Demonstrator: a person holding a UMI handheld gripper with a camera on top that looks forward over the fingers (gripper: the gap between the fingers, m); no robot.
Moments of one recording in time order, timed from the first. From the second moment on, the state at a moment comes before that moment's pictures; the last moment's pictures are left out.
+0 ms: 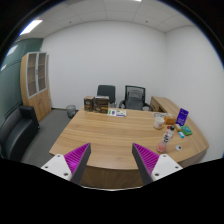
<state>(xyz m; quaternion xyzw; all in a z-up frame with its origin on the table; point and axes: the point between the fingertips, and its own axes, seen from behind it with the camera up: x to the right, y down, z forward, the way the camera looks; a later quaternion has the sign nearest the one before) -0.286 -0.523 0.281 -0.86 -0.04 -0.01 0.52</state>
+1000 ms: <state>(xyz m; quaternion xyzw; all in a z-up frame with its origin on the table) 0.054 -0.333 0.095 -0.85 0.03 -0.04 0.53</state>
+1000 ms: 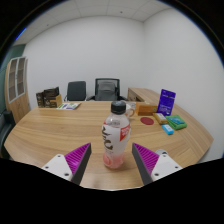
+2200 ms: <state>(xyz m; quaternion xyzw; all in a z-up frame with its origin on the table) -0.045 -0.121 0.235 -0.73 0.21 0.33 0.56</state>
